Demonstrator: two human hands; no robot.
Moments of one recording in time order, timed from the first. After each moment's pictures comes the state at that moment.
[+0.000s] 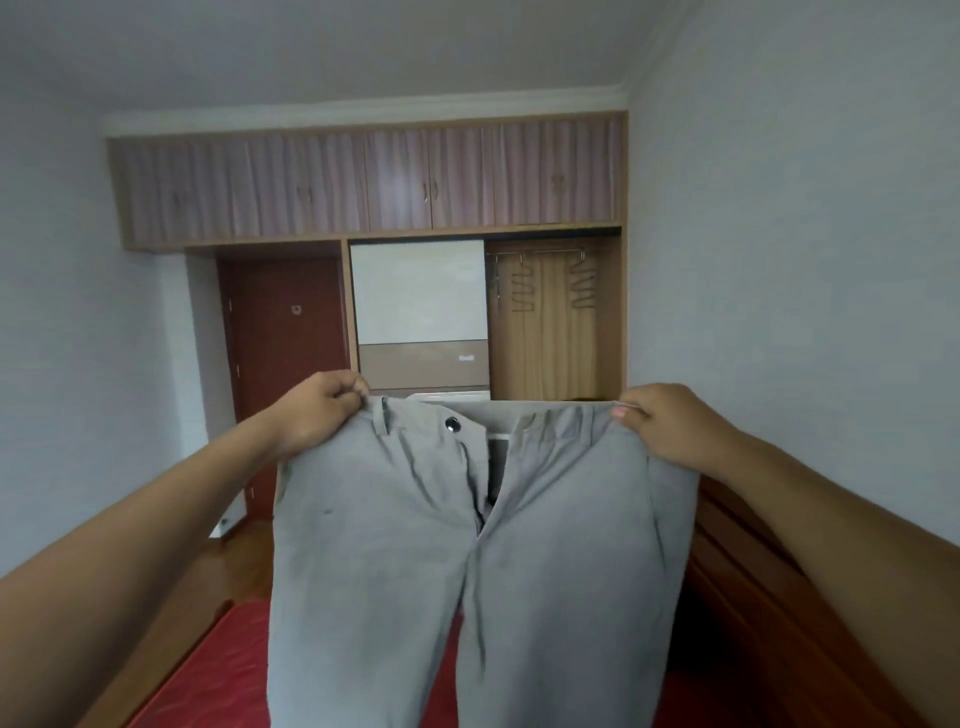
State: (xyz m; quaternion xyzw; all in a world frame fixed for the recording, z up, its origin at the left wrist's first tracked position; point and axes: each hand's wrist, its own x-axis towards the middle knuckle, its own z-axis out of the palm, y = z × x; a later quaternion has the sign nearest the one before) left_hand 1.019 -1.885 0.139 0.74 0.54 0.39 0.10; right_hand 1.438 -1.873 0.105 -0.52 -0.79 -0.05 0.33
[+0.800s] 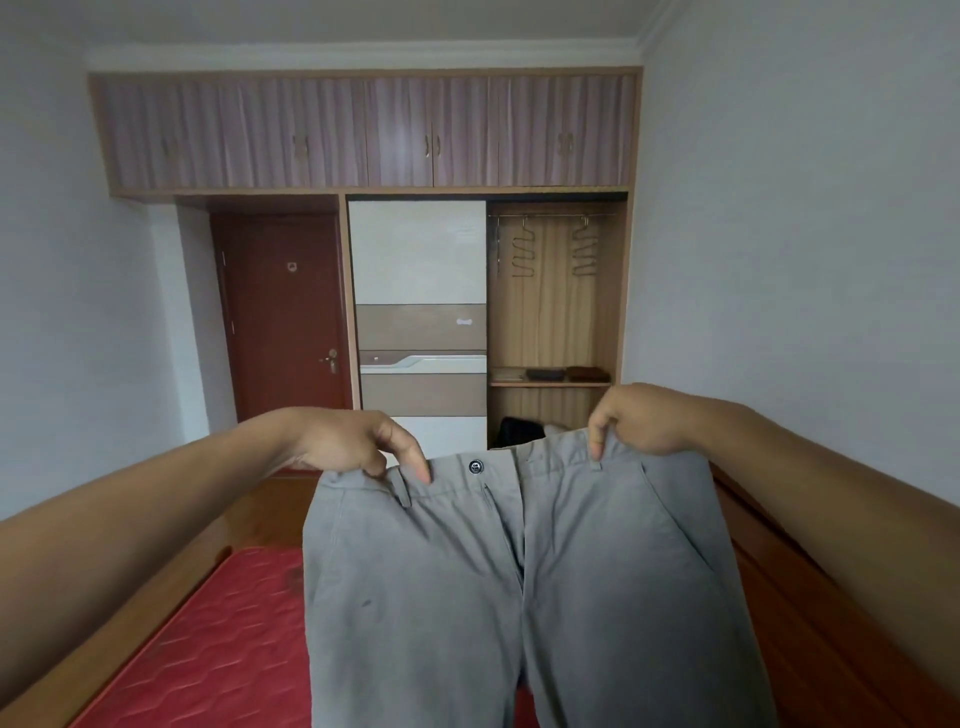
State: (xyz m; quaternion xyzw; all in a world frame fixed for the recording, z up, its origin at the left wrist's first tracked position) left_hand 1.046 -1.916 0.097 0.81 0.52 0.04 0.25; right_hand 1.397 -1.911 0.110 -0.54 -0.84 0.04 0.06
